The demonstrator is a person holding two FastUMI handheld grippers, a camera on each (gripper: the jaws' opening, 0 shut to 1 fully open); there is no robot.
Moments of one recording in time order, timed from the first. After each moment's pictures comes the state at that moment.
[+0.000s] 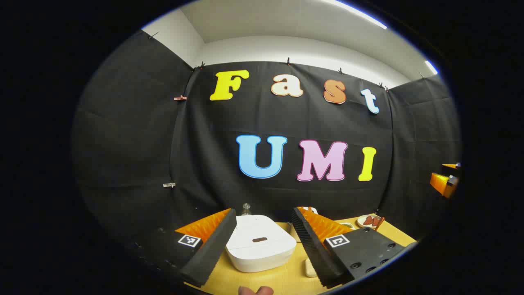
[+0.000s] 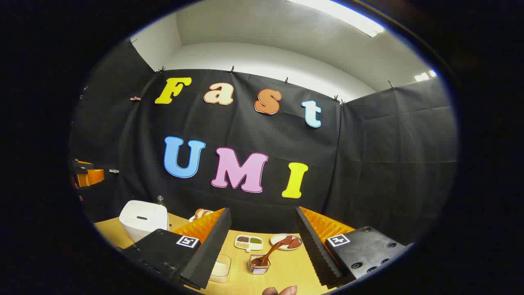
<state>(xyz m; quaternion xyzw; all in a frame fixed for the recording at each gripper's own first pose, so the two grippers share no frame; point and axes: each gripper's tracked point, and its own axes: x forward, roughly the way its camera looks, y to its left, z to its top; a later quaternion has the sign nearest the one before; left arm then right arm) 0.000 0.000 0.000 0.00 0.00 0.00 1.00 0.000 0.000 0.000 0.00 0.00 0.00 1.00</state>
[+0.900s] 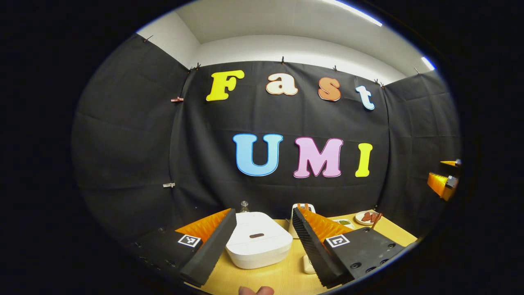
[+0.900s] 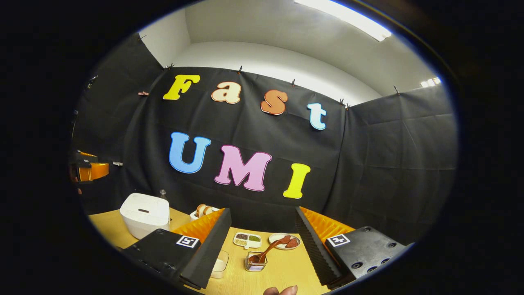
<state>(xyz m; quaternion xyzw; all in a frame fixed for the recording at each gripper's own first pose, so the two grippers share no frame) -0.016 -0.015 -0.007 0.02 0.01 0.00 1.00 -0.018 -0.001 -0.008 -0.03 0.00 0.02 1.00</state>
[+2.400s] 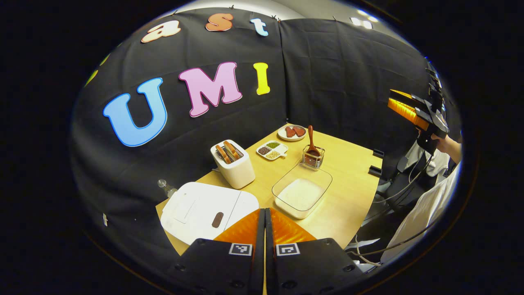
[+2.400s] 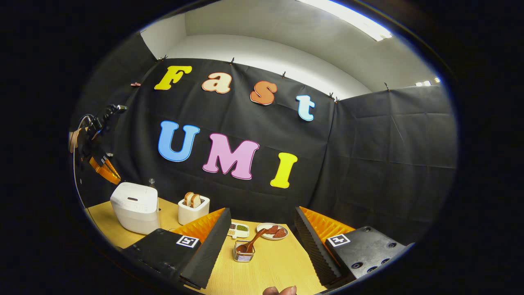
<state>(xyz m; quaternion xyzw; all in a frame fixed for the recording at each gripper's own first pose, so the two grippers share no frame) 0.086 -0.039 -0.119 0.22 0.30 -0.40 0.84 -0.038 -0.035 -0.037 -0.04 0.03 -0.03 1.00</state>
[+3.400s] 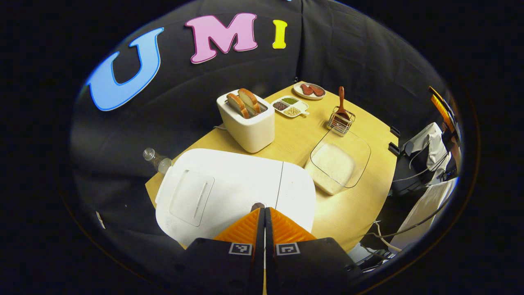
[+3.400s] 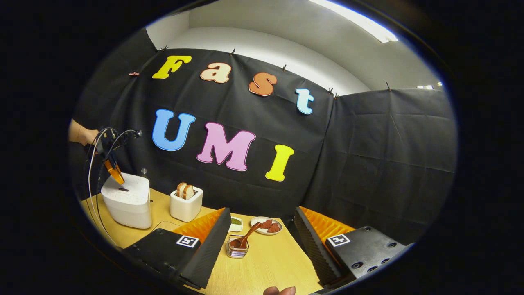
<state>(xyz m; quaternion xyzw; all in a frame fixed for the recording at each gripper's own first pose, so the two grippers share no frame) 0.204 0.014 -0.221 0.24 0.45 -0.38 0.77 -0.024 -0.035 -0.062 -0.06 0.06 -0.05 1.00</state>
